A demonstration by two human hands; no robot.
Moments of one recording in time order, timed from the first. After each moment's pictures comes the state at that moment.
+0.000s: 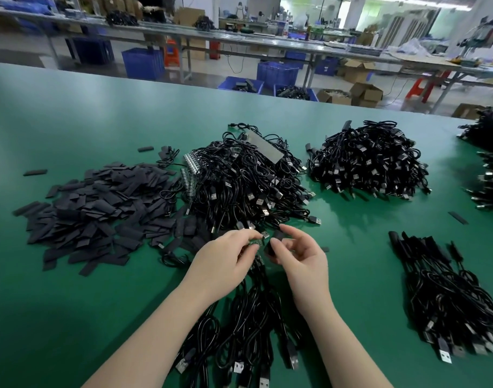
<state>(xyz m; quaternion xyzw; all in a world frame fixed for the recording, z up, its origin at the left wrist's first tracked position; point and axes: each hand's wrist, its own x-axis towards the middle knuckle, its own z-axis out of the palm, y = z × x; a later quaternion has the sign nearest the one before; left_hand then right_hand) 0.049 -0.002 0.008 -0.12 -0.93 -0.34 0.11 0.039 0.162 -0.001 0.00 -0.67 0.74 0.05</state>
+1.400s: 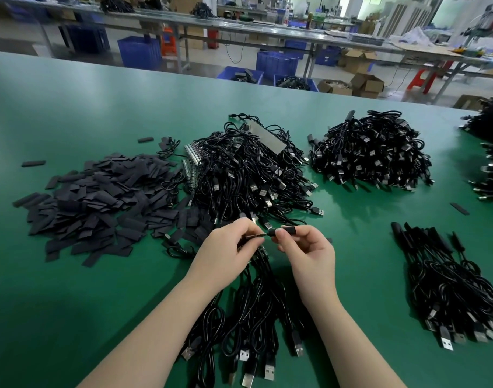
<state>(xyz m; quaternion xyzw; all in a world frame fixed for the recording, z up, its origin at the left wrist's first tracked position) 0.048 -0.003 0.001 -0.11 -0.88 -0.44 0.13 0.046 0.161 0.005 0.01 -0.68 0.72 0.09</state>
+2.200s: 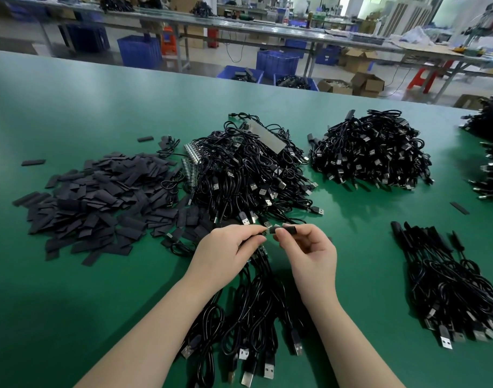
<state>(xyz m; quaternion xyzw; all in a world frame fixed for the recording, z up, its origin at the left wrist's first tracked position) 0.052 -0.004 0.009 -0.11 -0.91 -0.39 0.11 0.050 0.160 0.008 0.02 -0.68 0.72 0.12</state>
